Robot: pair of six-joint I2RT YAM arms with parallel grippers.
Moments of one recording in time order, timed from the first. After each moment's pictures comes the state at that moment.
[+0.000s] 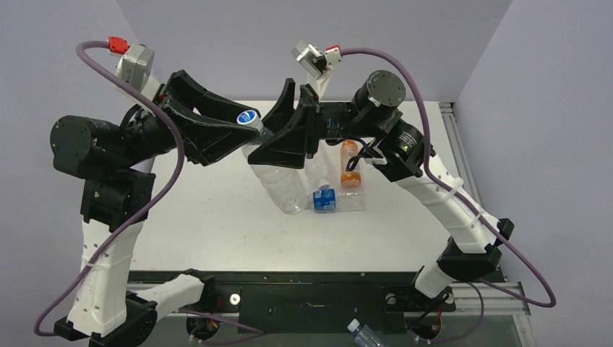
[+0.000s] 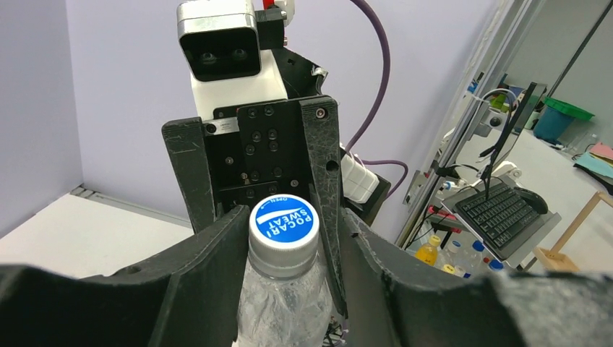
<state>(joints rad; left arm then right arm) -0.38 1.10 1.80 -0.08 0.92 -0.83 0.93 1.58 2.08 -0.18 -0.84 0.58</state>
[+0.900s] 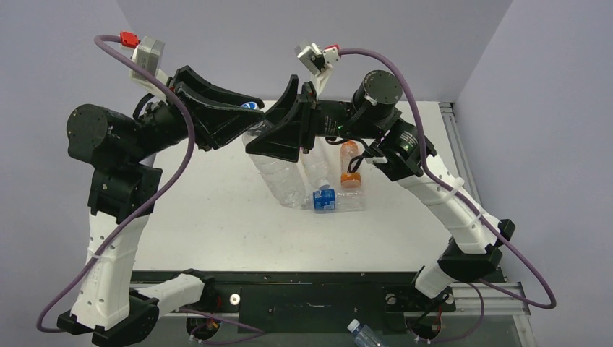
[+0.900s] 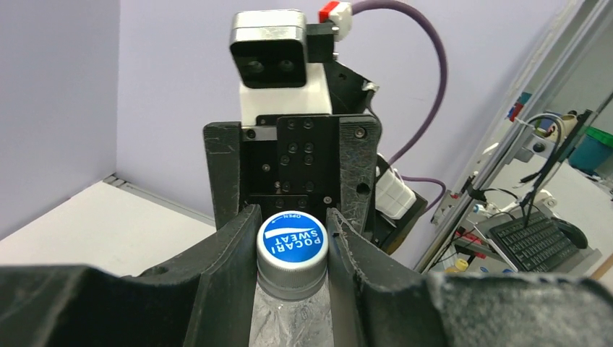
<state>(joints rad) -0.37 1.12 1.79 -0.11 0.84 -0.79 0.91 1.58 2.07 -0.22 -0.77 0.54</state>
